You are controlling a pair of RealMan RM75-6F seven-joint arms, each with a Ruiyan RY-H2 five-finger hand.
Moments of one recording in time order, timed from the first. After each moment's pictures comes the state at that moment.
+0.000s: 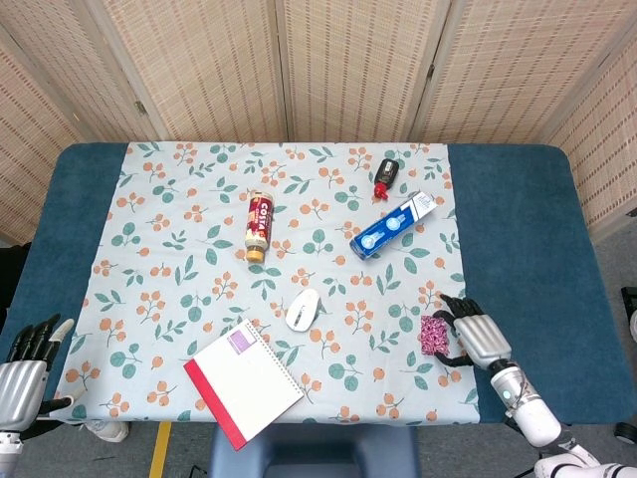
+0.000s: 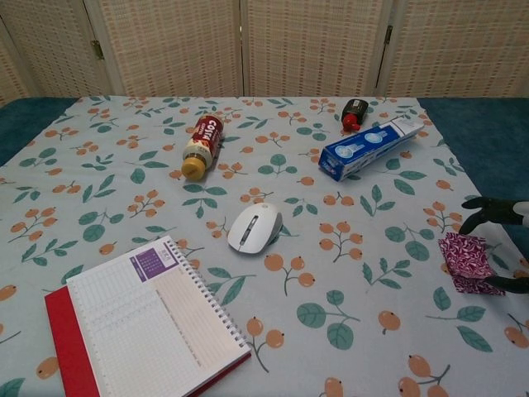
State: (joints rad) left arm -0.04 -1.22 0.02 -1.41 1.55 1.49 -0.06; right arm 0.43 -1.38 -0.06 -1.45 -1.29 1.00 -0.08
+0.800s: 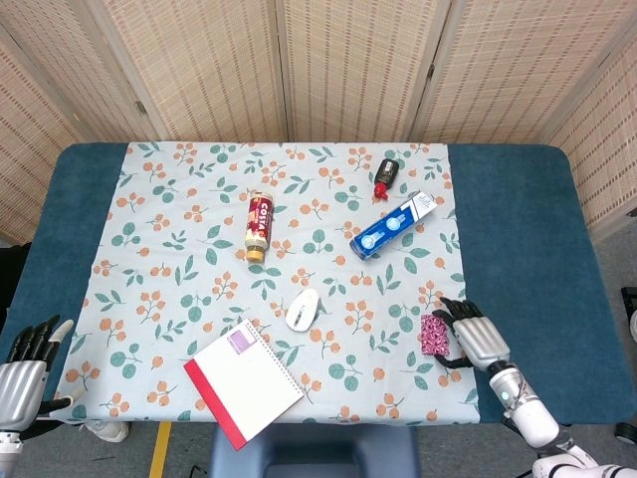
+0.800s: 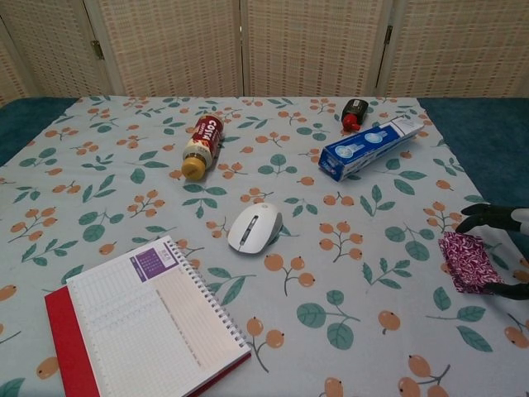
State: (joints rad) left arm -0.04 -1.23 0.02 -1.39 1.54 1.48 -0.07; right arm 0.41 -1.39 -0.03 -1.44 -1.29 0.97 -0.10
